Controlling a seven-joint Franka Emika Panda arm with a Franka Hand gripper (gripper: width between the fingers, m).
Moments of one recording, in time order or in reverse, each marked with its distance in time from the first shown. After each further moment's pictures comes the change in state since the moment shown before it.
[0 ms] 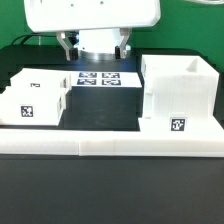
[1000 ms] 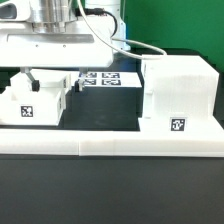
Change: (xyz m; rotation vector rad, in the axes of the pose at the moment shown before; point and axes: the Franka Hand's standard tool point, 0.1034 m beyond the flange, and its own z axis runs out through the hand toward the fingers) arm -0.029 0.070 0.057 -0.074 0.002 -0.071
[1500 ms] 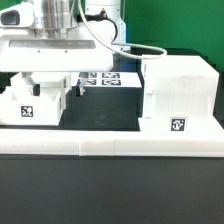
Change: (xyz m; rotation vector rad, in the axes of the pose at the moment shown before) arm -0.011 -0.001 0.017 -0.016 0.001 -0.080
